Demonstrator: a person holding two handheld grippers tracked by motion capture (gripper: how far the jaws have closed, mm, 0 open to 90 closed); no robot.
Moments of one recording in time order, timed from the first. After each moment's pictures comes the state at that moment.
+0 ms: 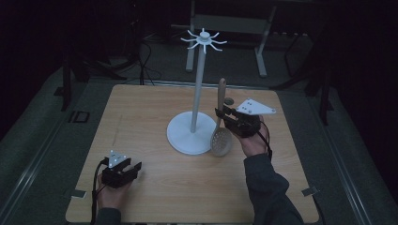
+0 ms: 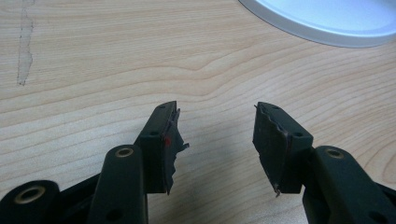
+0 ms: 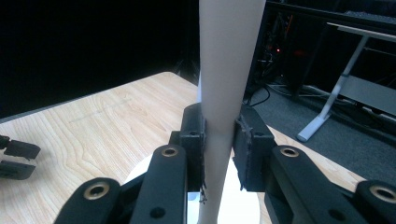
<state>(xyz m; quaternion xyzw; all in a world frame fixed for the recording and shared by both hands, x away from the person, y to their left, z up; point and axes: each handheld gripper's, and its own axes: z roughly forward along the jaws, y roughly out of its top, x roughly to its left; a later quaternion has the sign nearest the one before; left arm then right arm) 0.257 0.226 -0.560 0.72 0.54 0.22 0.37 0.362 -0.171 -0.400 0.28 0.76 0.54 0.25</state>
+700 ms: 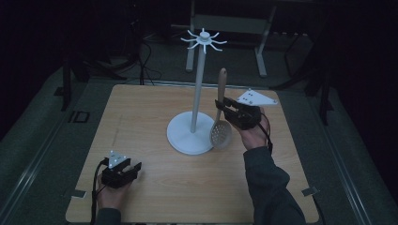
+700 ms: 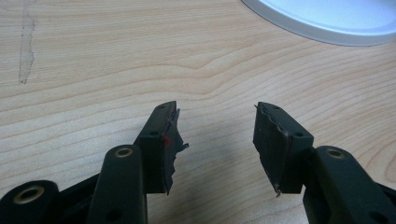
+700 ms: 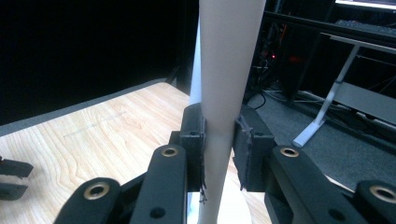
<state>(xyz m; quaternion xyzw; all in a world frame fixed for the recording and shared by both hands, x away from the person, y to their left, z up) 0.256 0.226 -0.561 0.72 0.54 0.22 0.37 0.372 -0.168 -0.379 0.28 0.75 0.54 0.26</state>
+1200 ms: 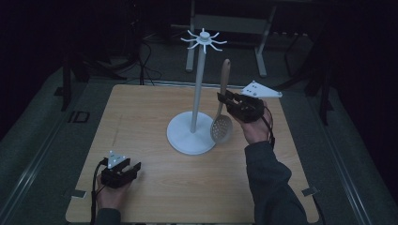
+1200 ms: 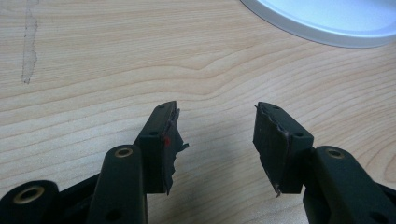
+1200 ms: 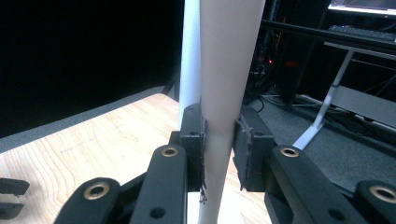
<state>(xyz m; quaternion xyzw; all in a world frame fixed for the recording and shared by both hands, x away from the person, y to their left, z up) 0.255 0.228 -0.560 0.72 0.54 0.22 0.37 0.381 -0.171 -0.362 0.29 0.74 0.55 0.26</state>
